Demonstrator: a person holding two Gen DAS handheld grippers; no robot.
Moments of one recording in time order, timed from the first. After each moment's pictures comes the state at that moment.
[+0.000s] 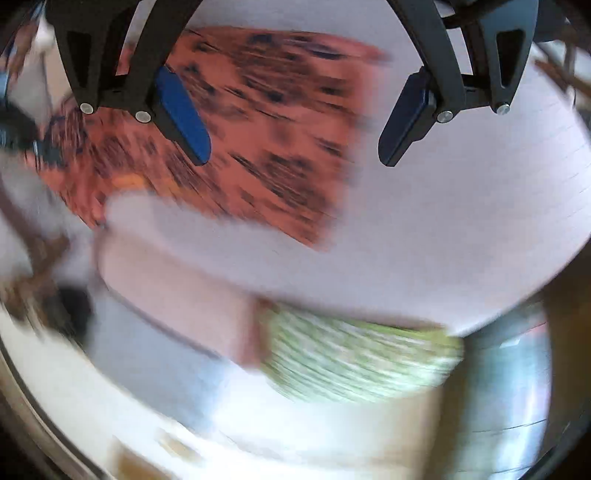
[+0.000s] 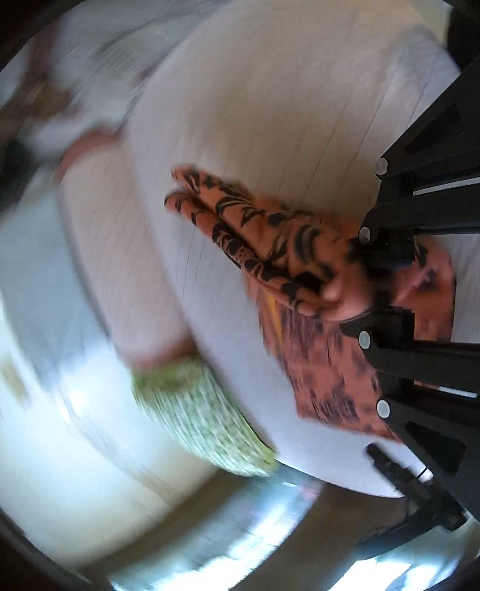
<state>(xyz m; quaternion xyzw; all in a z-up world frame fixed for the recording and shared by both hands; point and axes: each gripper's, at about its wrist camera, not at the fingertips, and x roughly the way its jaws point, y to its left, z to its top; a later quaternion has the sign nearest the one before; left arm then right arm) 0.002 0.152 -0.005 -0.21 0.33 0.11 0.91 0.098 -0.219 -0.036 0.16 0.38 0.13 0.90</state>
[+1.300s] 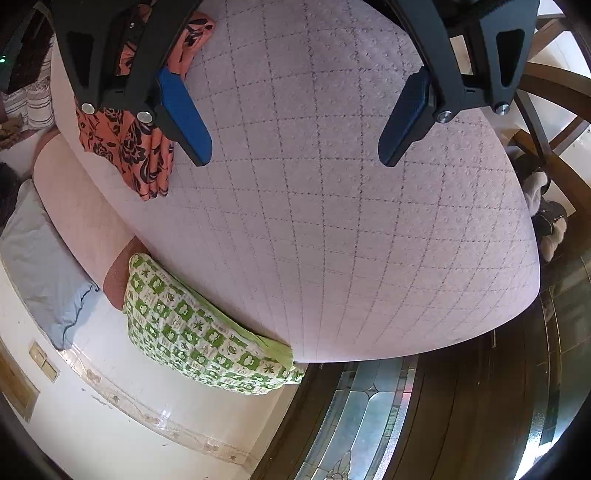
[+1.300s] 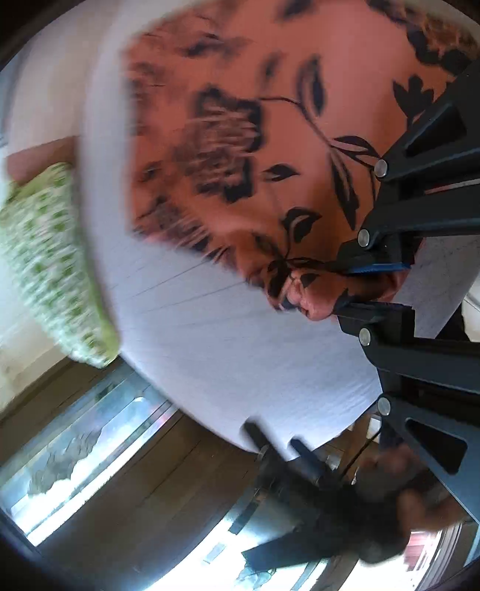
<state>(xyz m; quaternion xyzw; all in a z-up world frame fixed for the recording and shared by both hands) -0.039 0.278 -0.067 -0.31 0.33 0.25 0.86 0.091 0.029 -0.131 0.07 0.51 0.34 0.79</state>
